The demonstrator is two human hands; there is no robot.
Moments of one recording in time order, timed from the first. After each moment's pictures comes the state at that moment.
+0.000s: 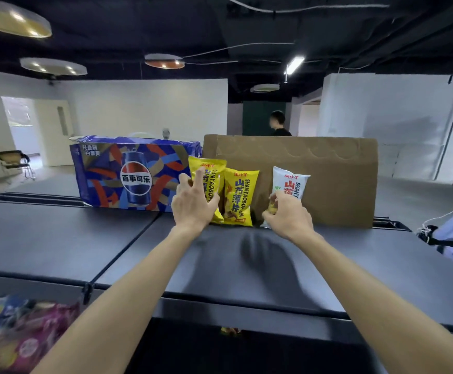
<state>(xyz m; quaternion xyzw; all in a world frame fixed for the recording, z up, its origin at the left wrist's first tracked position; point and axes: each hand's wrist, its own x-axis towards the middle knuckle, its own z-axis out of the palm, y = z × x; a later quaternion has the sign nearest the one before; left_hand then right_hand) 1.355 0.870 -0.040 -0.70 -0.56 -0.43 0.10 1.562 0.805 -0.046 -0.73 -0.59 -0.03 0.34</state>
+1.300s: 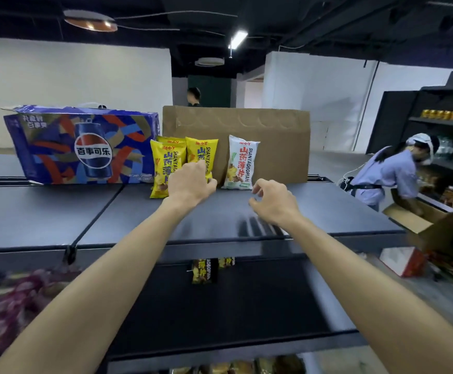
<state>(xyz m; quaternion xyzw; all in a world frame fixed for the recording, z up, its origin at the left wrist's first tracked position) 1.379 0.785 -0.035 -0.82 -0.47 -0.33 0.07 1.551 0.678 -0.058 -0.78 -0.57 -0.06 0.27</state>
